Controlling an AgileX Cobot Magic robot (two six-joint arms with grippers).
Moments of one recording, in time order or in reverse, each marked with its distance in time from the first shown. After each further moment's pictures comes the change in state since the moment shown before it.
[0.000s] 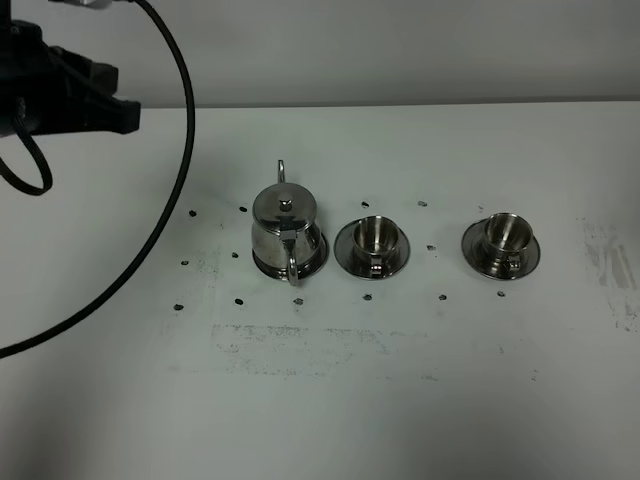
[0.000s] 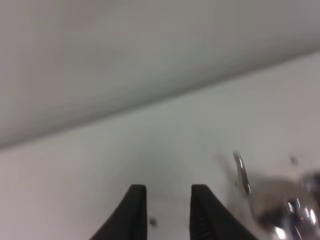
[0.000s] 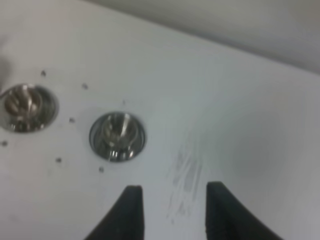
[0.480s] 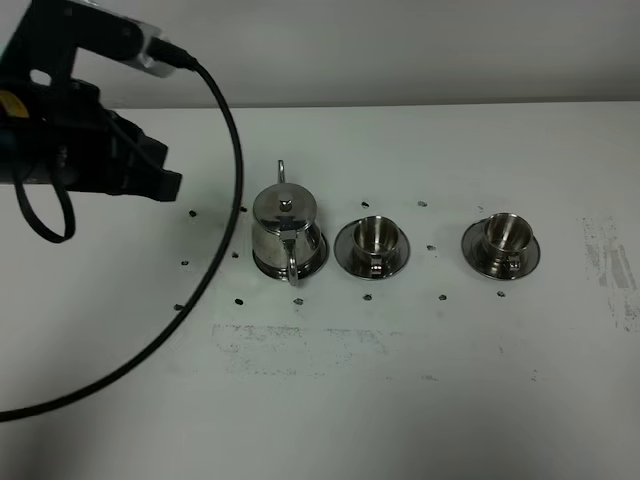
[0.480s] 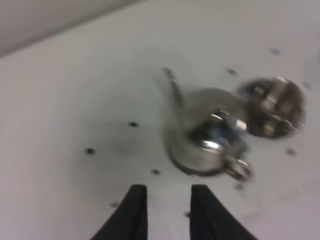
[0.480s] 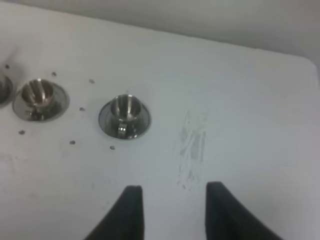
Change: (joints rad) left arm -0.123 0.014 -0.032 0.032 0.258 -0.029; right arm 0.000 -0.553 0.352 -0.008 0.005 0.096
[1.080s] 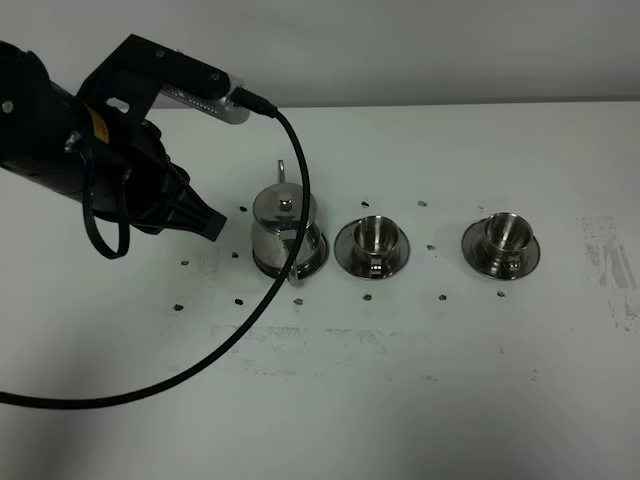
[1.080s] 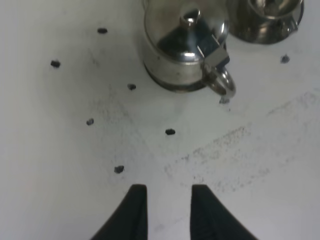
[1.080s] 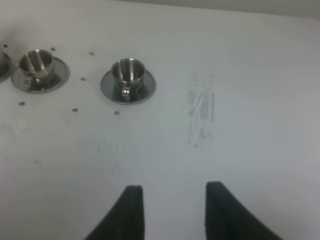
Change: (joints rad) left arm -0.134 0.128 -0.139 0.230 0.300 -0.257; right arm 0.000 -0.368 0.301 0.000 0.023 0.067
